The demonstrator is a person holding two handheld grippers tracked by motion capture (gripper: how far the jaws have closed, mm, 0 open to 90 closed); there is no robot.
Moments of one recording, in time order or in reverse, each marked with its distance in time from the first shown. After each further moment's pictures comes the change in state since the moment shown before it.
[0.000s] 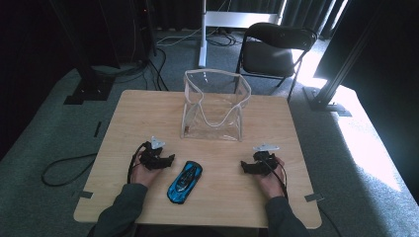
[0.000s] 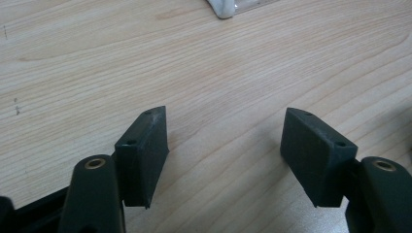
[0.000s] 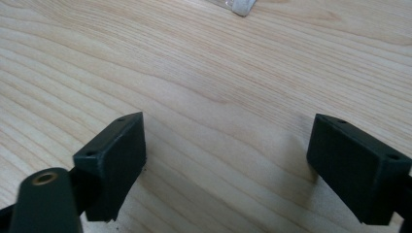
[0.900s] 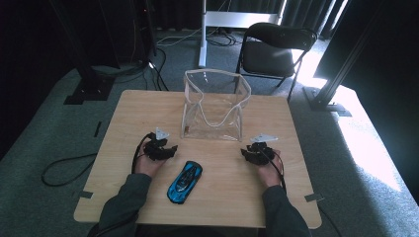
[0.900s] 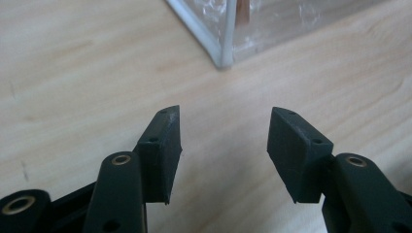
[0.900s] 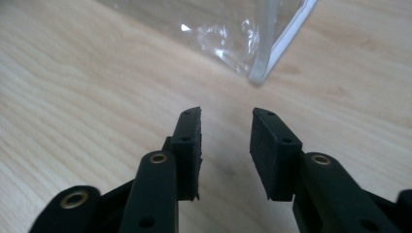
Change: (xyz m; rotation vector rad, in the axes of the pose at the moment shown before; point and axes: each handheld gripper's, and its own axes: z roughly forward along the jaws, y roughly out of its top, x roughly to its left) left arm 0.001 0.033 0.006 -0.025 0.001 0.028; right arm -0.004 0.033 -0.001 -0.078 0.075 -0.053
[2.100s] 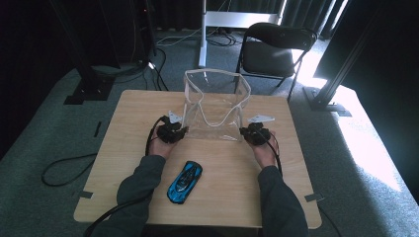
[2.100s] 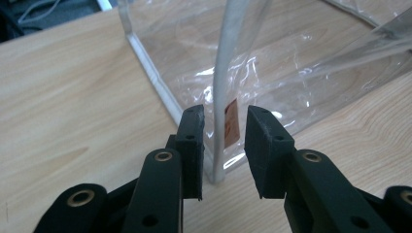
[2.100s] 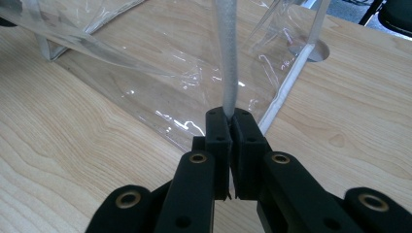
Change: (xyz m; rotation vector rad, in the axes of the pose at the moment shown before) left arm -0.011 0.065 0.024 -0.074 0.023 0.052; right arm -0.017 0.059 0.015 -0.076 -0.007 -0.020
